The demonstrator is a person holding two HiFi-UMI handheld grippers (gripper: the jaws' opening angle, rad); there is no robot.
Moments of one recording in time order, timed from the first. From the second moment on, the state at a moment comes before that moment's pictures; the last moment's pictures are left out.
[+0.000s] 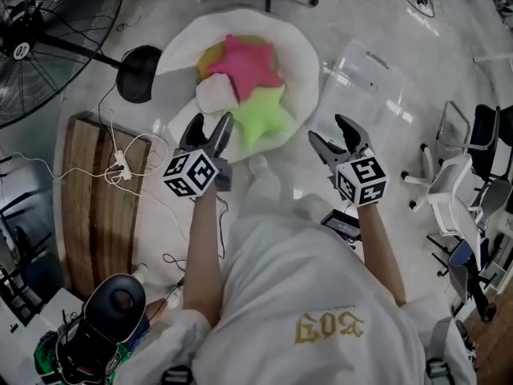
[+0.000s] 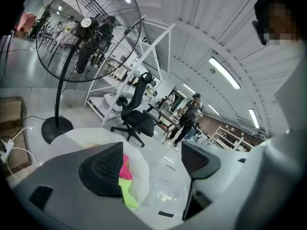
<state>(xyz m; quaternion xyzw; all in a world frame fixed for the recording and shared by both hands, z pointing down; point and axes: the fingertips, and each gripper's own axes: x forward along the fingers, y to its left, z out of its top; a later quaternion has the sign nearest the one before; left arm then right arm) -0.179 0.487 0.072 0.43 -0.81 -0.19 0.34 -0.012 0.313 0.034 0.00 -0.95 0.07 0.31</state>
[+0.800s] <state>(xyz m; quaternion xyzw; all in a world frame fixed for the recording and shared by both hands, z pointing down) -0.225 0.467 0.133 0.38 -0.83 -0.16 0.38 -0.075 0.286 0.118 -0.11 -0.92 0.06 0.38</state>
